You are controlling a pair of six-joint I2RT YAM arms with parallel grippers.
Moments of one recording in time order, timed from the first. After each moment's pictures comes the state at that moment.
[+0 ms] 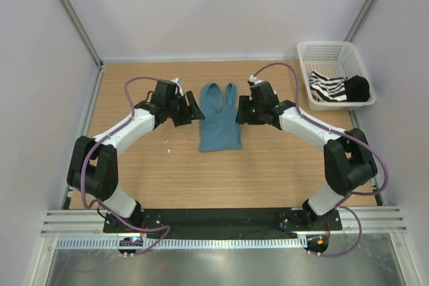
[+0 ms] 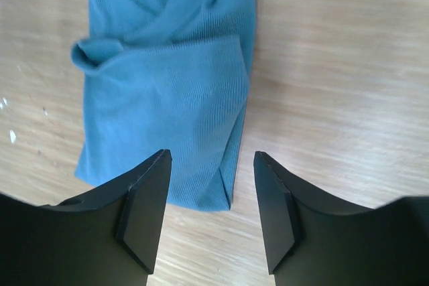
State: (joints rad) left arm -0.38 1.57 1.11 -0.30 0.27 -0.66; right arm 0.49 1.61 1.14 -0.34 -0.01 0.44
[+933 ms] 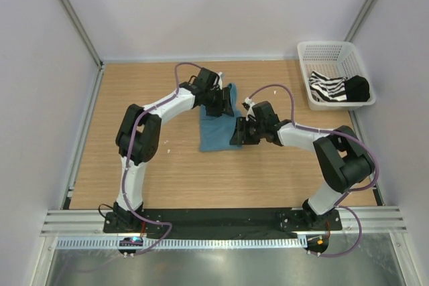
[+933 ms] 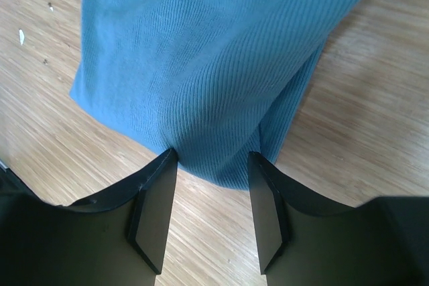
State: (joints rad) left arm -0.55 2.11 1.65 -0.44 0.33 -0.52; right arm 0.49 1.65 0.83 -0.03 -0.35 0.45
